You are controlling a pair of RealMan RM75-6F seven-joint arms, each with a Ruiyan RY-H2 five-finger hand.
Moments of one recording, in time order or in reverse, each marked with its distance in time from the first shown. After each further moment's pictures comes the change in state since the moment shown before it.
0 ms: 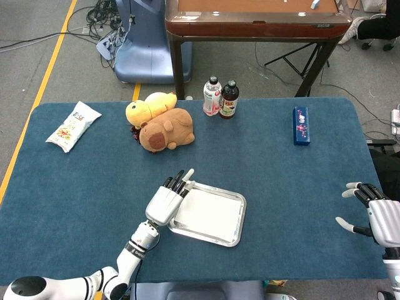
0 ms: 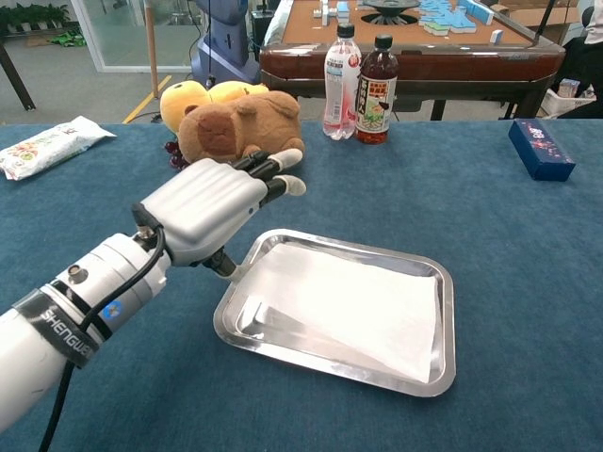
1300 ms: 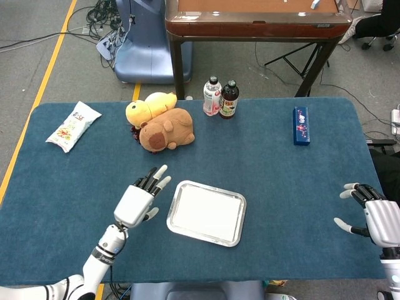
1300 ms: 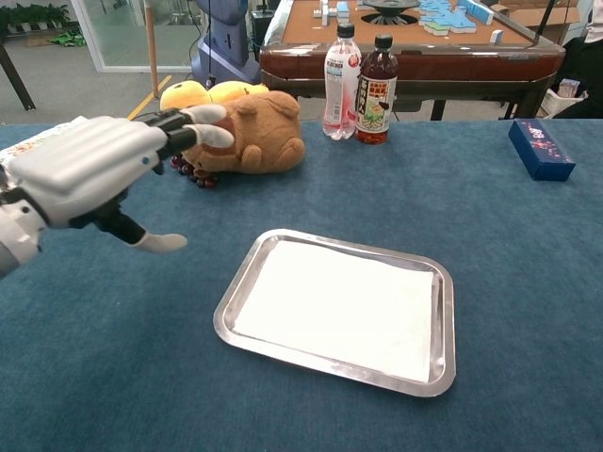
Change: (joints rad) left arm 0.110 0.331 0.057 -0.355 0.004 0.086 -0.110; right arm 0.004 -0.008 -0.006 -0.008 0.000 -0.012 -0.042
